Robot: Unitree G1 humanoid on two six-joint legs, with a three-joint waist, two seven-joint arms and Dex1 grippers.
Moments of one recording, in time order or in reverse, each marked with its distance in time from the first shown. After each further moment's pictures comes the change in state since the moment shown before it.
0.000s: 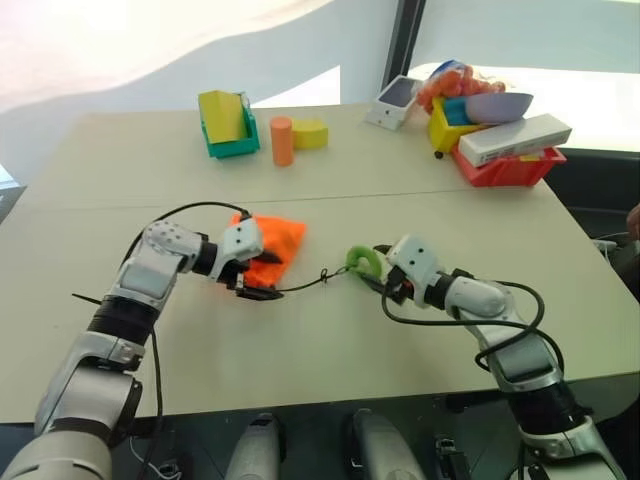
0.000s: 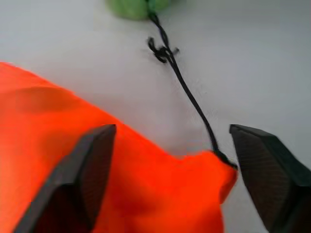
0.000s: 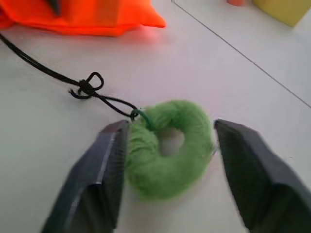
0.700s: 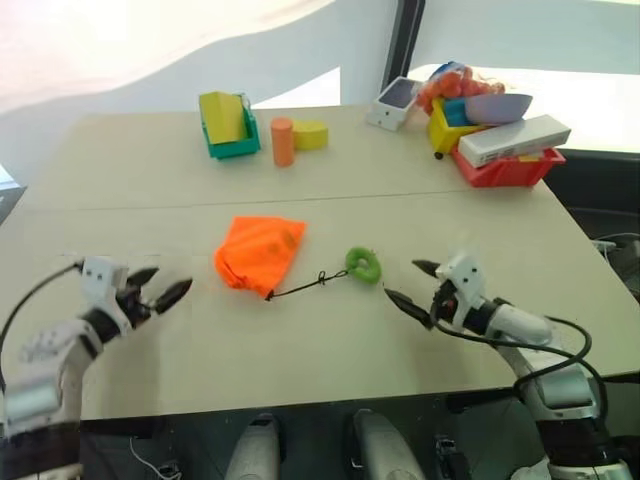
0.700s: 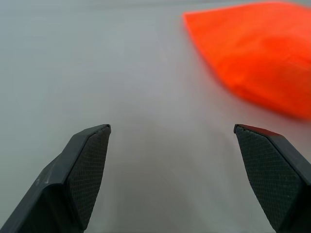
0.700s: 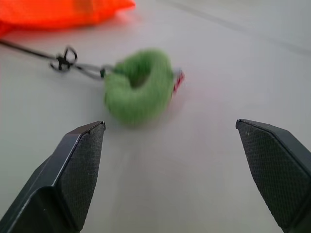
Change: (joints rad) left arm 0.654 -0.108 0.637 -0.285 -0.241 0.200 0.625; right arm 0.181 0.006 -0.206 0.145 0.192 -0.130 0.071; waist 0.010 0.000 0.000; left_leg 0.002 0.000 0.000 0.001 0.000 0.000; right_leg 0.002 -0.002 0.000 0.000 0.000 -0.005
